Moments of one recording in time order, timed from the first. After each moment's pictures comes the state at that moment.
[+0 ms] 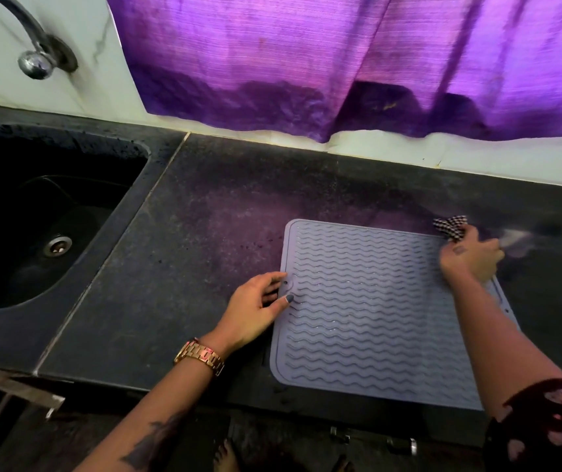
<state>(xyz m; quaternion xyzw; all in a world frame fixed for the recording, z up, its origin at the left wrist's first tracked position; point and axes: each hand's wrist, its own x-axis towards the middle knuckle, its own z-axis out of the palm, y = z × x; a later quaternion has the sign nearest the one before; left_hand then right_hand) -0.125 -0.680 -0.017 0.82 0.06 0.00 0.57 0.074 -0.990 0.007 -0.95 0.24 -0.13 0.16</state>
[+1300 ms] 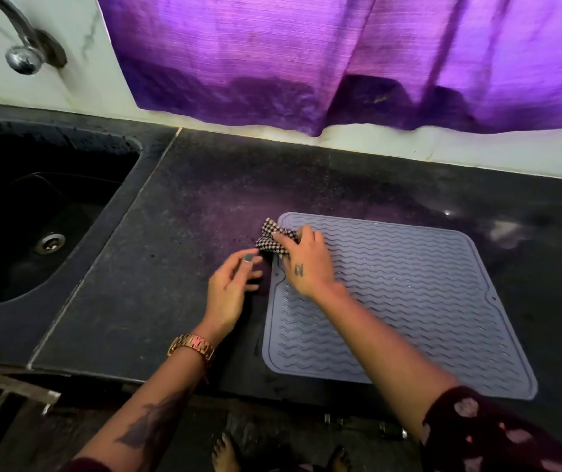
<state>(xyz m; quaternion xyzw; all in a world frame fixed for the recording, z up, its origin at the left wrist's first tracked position) -0.121 -0.678 -0.015 0.67 0.17 0.13 0.71 -0.025 -0.801 -0.001 -0.95 -0.27 -0.03 0.12</state>
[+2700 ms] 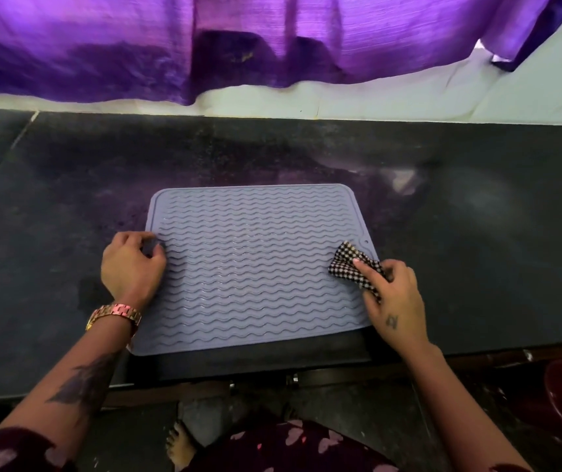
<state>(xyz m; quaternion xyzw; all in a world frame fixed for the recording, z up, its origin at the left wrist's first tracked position) -0.087 -0.746 -0.015 0.92 0.26 0.17 0.25 -0.098 -1.134 -0.022 -0.97 -0.12 -0.15 0.17</state>
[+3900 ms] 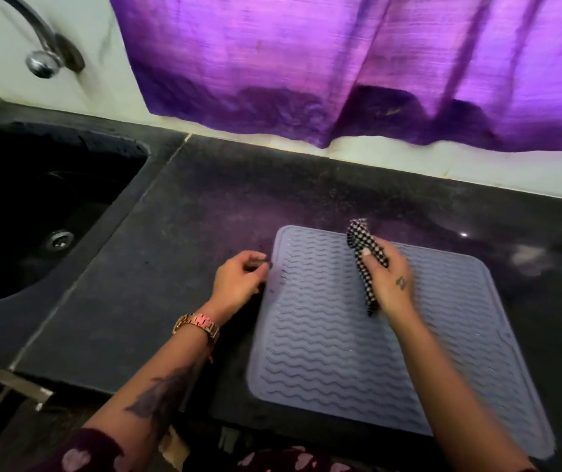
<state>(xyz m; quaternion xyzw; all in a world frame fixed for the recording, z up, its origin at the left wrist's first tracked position) -0.073 -0.683 -0.006 0.80 0.24 0.04 0.55 0.016 -0.911 0.006 -0.86 -0.04 -0.04 0.50</state>
